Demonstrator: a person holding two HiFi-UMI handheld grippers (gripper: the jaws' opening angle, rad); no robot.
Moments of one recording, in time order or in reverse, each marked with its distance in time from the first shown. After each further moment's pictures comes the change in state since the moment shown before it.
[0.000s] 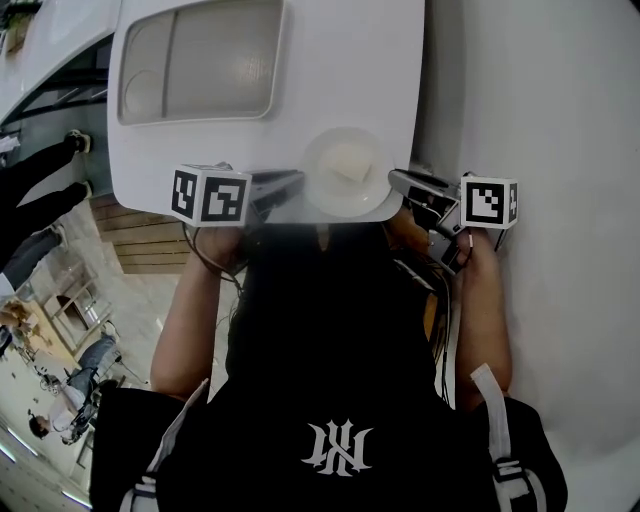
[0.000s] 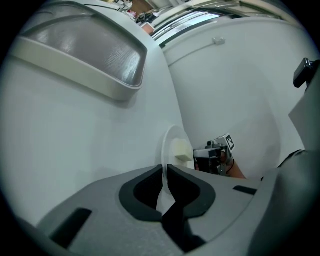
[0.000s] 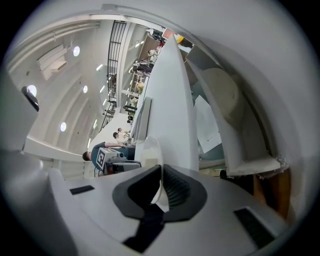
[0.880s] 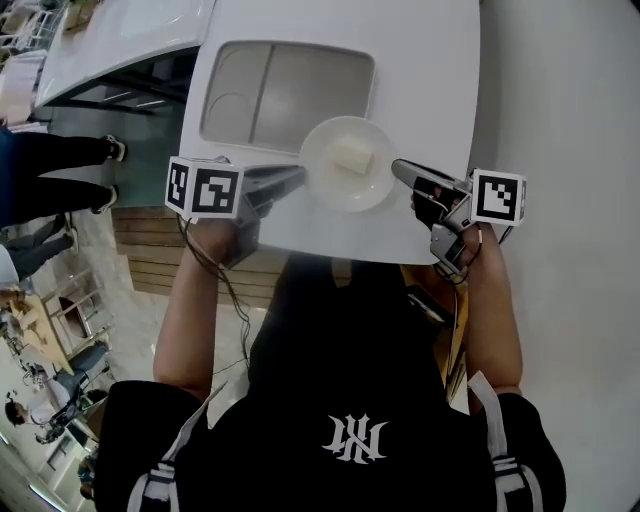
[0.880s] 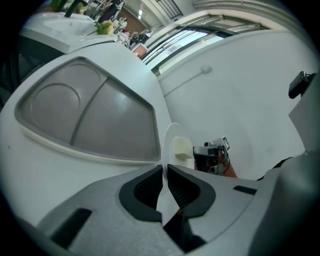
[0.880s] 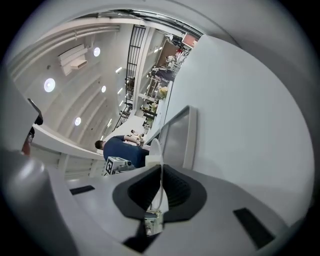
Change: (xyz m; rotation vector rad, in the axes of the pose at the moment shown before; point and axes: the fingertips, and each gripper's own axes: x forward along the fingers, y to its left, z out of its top) left arm -0.195 0.091 0.125 0.053 -0.181 -0.028; right arm 0.171 0.169 0.132 -0.208 -0.044 0.135
